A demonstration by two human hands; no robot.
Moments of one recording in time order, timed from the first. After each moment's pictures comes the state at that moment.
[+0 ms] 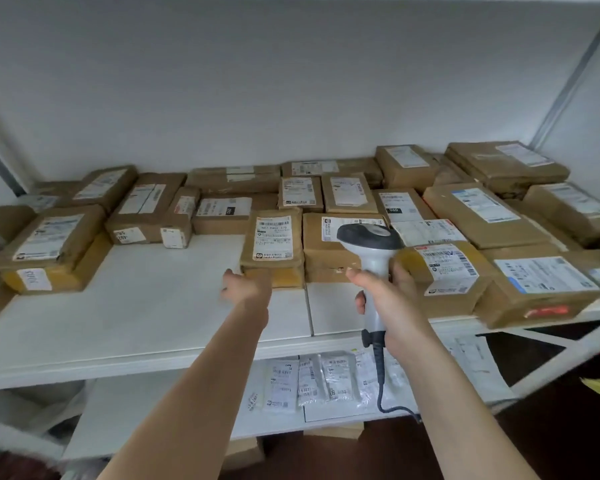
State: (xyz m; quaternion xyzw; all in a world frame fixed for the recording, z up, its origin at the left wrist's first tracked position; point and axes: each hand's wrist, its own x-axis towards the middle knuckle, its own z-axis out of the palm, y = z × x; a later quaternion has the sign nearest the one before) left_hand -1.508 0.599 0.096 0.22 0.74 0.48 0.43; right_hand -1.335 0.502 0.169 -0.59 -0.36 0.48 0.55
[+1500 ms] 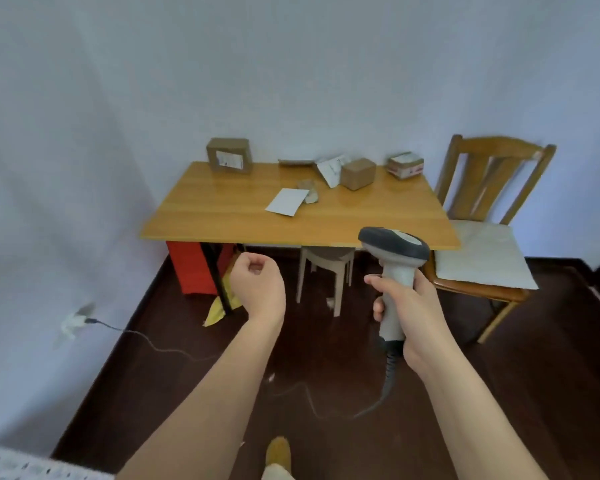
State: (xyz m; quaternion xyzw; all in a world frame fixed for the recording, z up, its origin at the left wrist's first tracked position) left_hand -0.536 0.212 0.111 0.66 0.29 0.27 0.64; right_hand -0.583 0.039 0.147 -0.64 0.13 0.01 0.76
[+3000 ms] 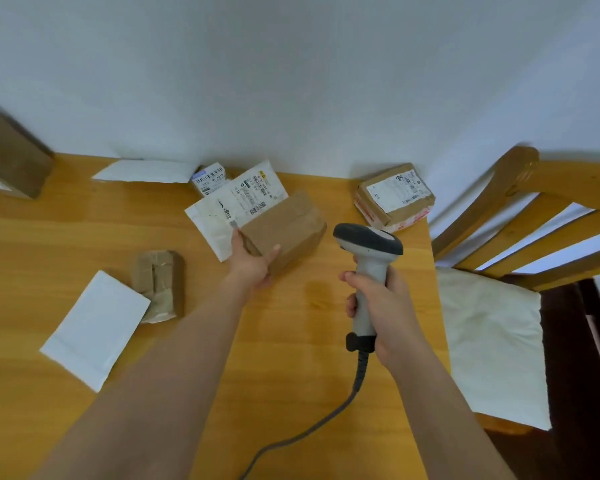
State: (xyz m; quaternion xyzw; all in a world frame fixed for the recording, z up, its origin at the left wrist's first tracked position) left_hand 0.265 0.045 -0.107 0.67 0.35 -0.18 0.63; right_hand 0.198 -0.145 0.008 -0.65 0.29 0.15 0.69
